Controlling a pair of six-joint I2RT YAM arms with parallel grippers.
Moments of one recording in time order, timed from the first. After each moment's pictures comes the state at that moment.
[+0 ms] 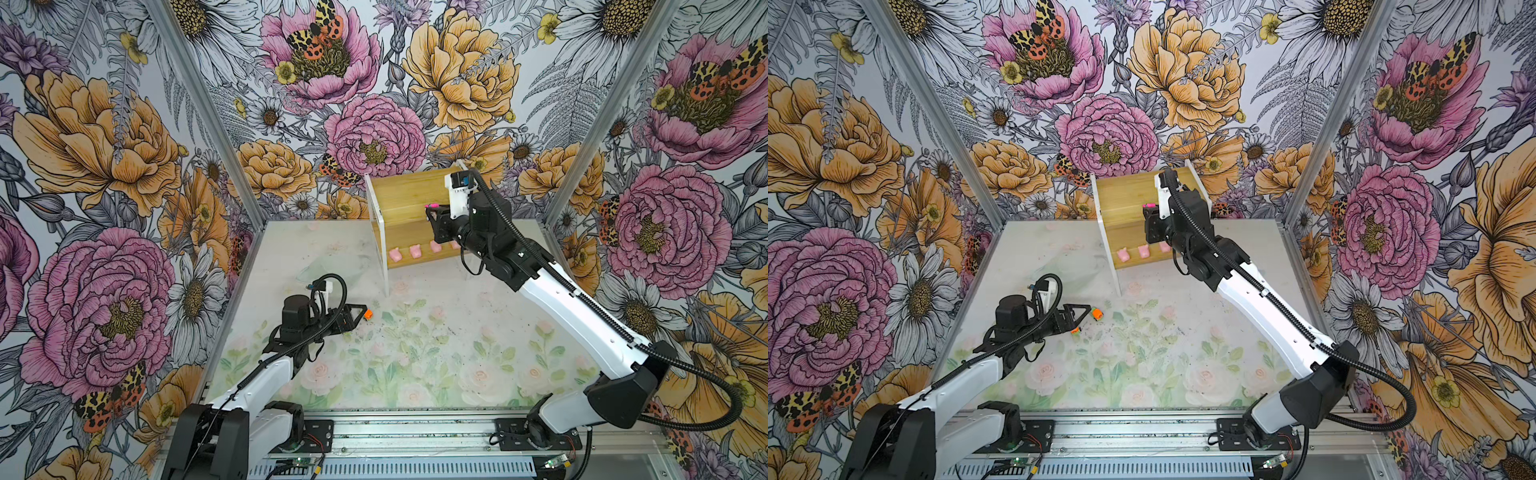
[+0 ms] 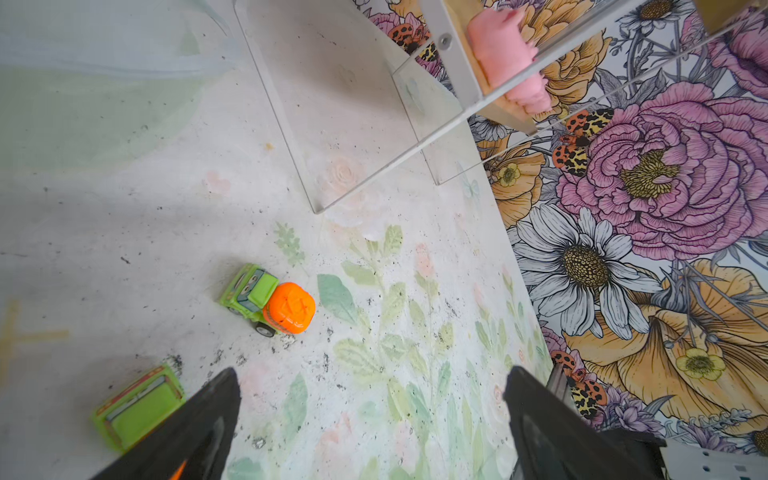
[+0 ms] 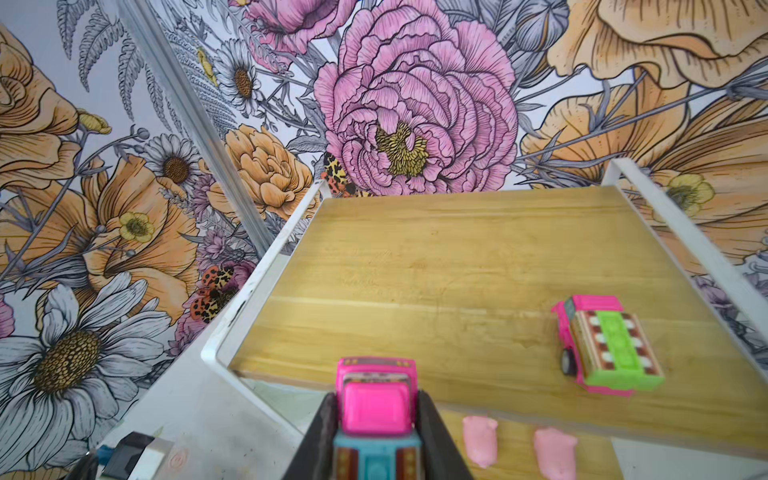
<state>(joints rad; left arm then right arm) -0.15 1.07 0.35 0.23 0.62 -0.57 0.60 1.52 1.66 -0.42 0.12 0.20</state>
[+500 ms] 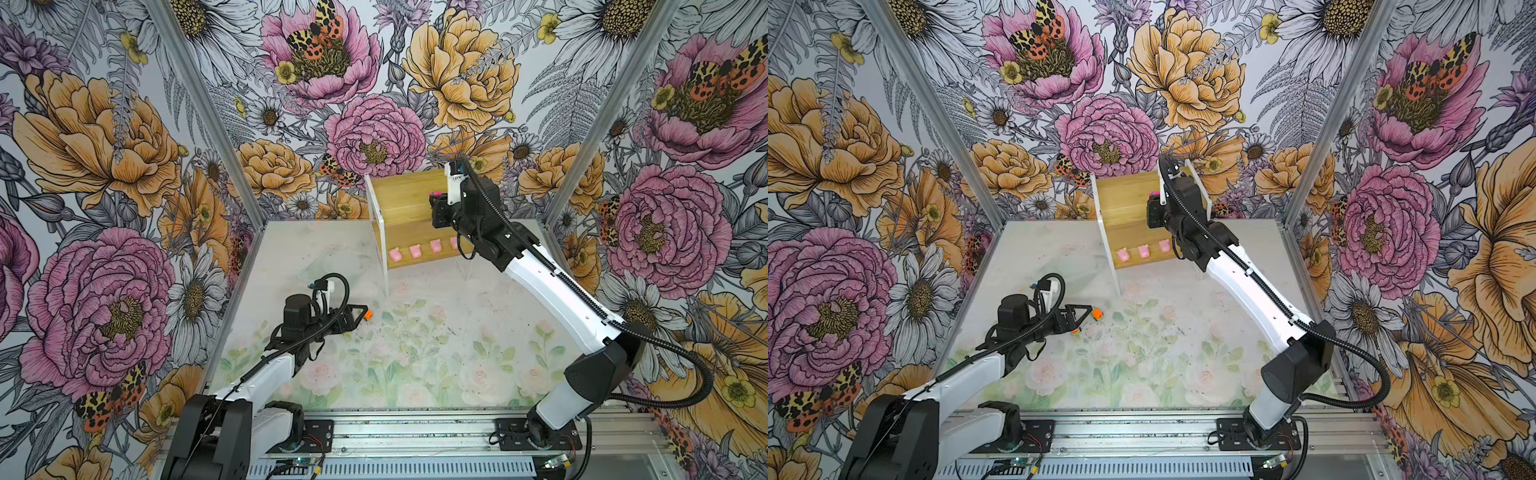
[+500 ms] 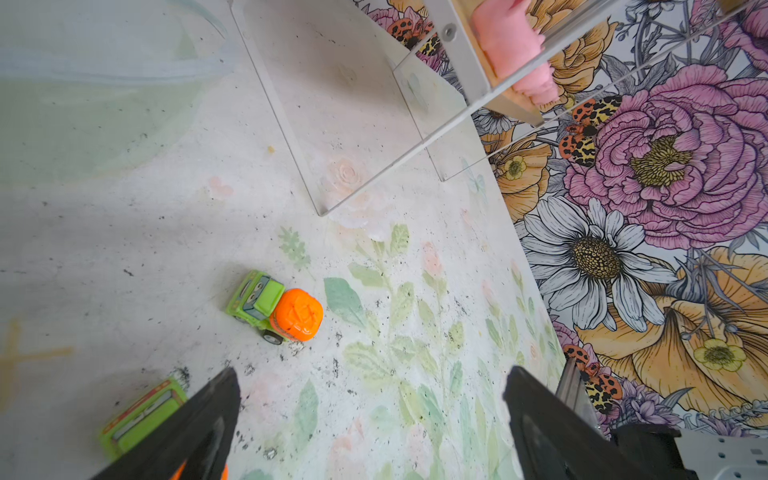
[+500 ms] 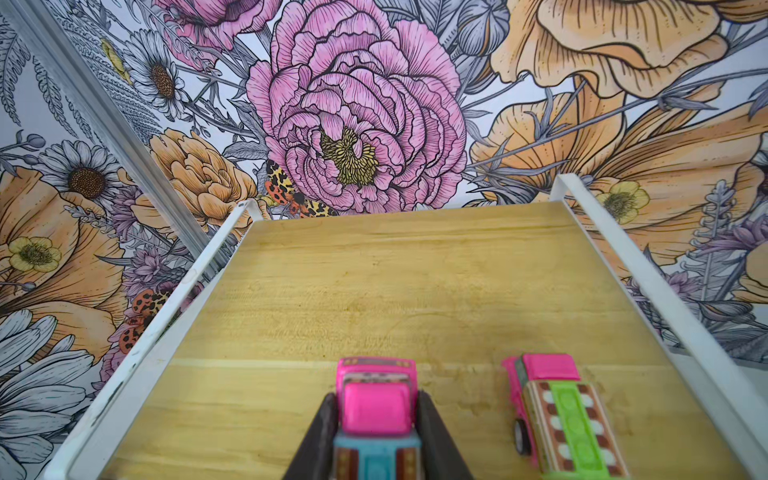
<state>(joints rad) -0.15 1.11 0.35 0.26 0.62 -0.53 0.56 1.65 1.78 -0.45 0.19 0.20</state>
